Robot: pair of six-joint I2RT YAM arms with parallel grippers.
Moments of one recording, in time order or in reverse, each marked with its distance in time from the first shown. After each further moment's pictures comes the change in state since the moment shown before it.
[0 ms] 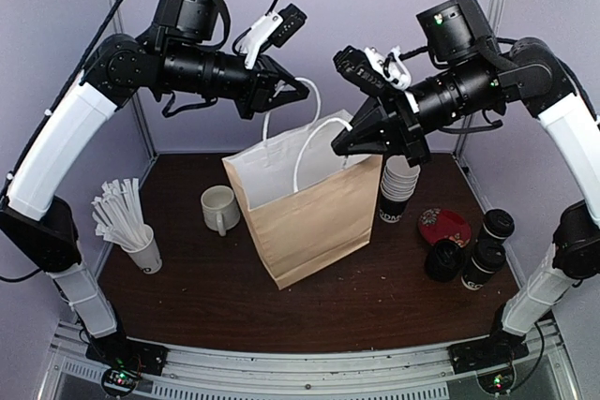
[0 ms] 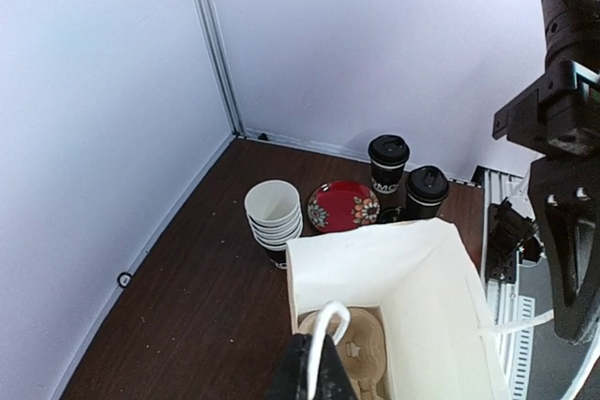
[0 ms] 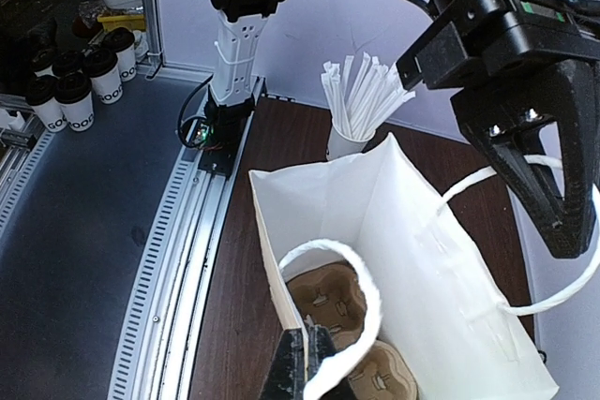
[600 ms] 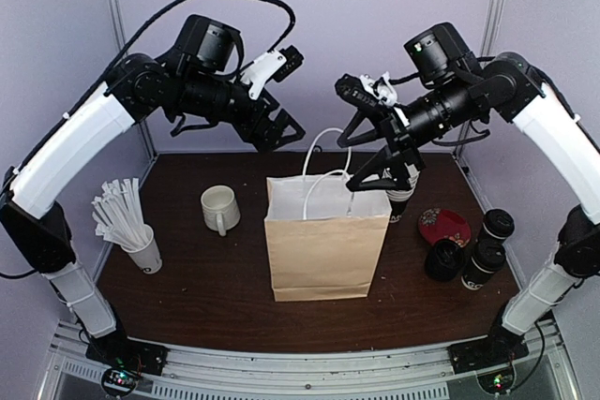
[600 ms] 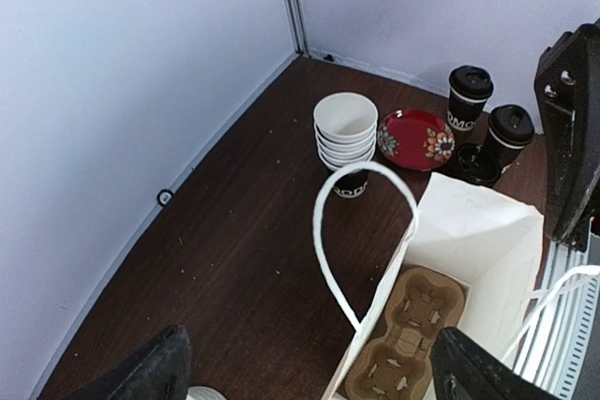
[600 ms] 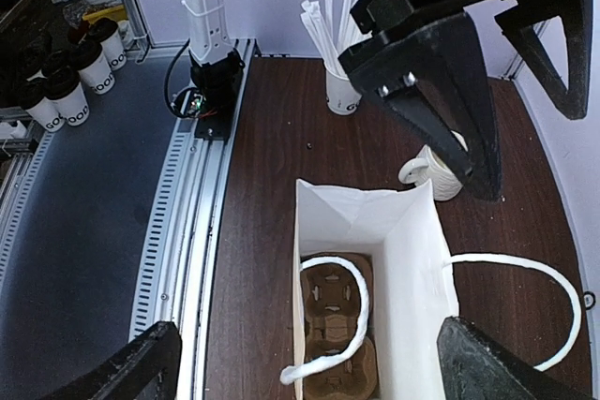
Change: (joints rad) left arm 0.054 -0.021 -0.233 0.029 -0.166 -0.002; right arm -0.158 -0.008 -0.215 0.027 -0.098 0.013
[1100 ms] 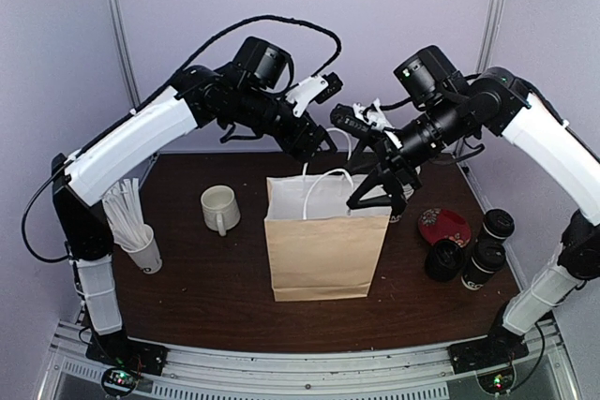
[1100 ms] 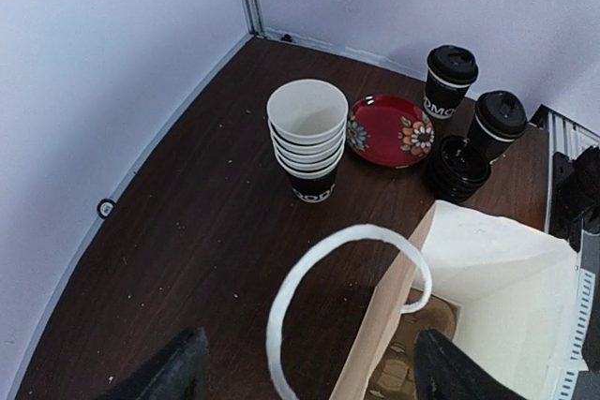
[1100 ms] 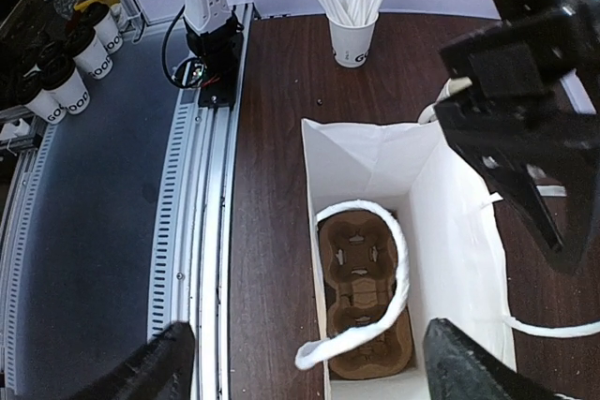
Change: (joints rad) left arm 0.005 0.198 0.111 0.048 0.108 0.014; right arm 0.005 -0.055 -0.138 -0.002 0.023 0.057
